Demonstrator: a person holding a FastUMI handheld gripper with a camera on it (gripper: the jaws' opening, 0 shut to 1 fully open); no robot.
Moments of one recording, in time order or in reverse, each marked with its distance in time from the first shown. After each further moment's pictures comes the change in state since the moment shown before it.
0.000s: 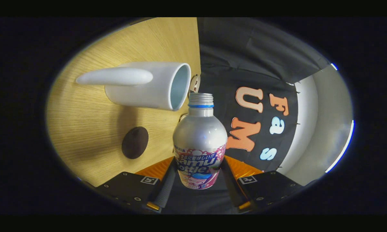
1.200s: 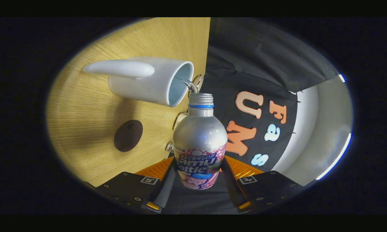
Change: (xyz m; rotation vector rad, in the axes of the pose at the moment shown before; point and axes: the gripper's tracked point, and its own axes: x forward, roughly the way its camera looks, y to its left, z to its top) arm 0.002 -0.012 0.001 -0.101 -0.006 -0.020
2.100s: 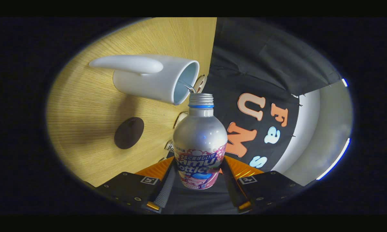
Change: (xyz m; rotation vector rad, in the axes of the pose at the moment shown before) arm -0.001 -0.004 0.002 -0.042 -0.003 0.011
